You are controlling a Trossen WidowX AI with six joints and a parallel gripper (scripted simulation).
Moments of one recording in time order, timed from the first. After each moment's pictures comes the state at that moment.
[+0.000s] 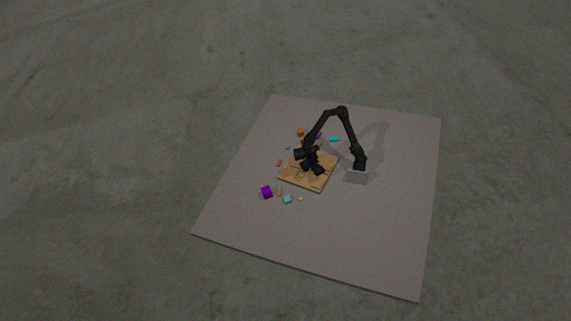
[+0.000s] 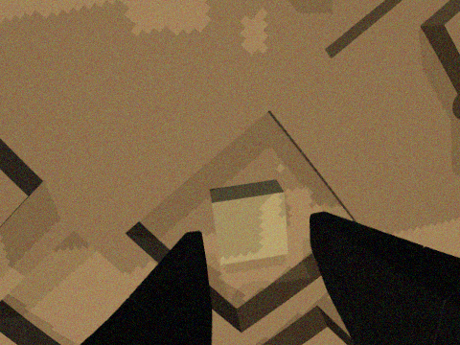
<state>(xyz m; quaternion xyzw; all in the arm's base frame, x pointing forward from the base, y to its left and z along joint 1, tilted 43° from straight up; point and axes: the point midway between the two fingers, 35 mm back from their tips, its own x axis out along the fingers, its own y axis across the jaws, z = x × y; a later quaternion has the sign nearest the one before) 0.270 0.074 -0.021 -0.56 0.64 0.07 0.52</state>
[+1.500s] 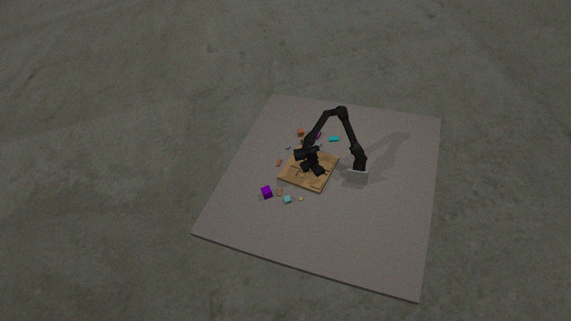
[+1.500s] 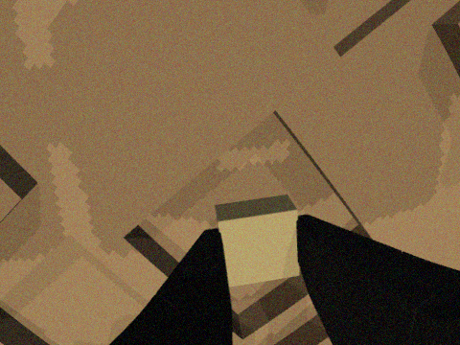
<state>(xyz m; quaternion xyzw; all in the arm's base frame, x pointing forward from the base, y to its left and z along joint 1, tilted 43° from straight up) 0.270 0.071 -0.024 -0.56 0.64 0.07 0.52</state>
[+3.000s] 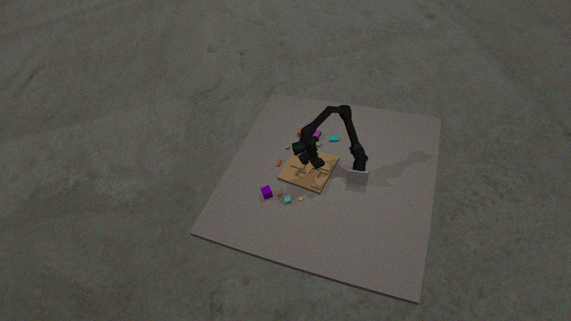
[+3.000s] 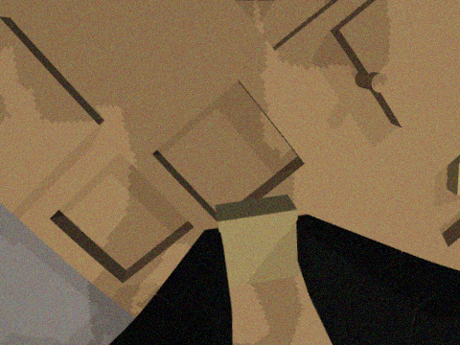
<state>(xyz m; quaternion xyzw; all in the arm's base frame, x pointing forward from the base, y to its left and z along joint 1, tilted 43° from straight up) 0.256 0.119 0.029 -0.57 0.64 0.07 0.52</state>
